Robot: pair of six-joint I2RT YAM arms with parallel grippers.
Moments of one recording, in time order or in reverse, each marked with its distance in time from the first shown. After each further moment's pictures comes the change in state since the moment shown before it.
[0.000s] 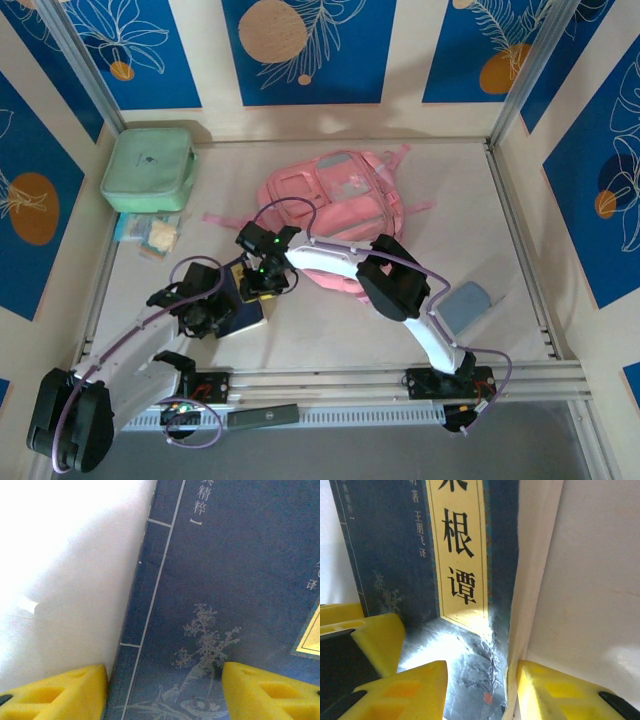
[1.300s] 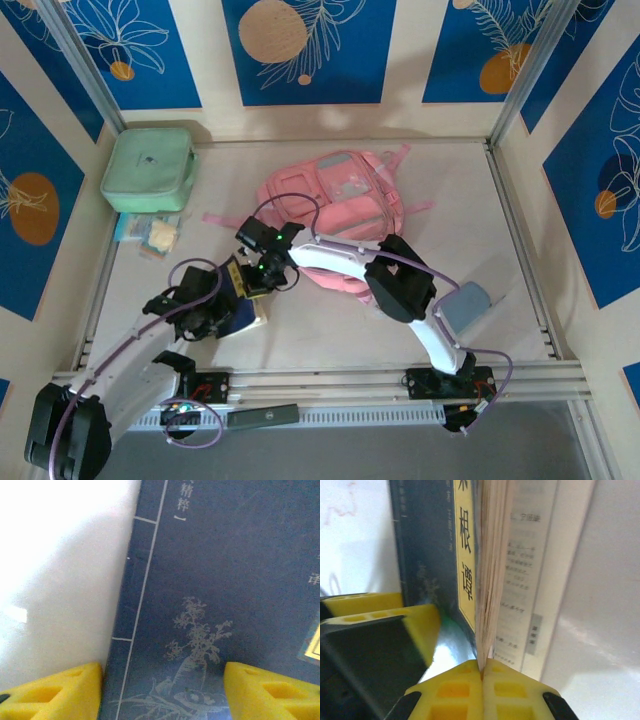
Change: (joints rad) left arm 0.000 -0.087 -0.023 -0.002 0.012 0.005; right arm 0.003 -0.061 -0.010 0.021 -0.043 0.003
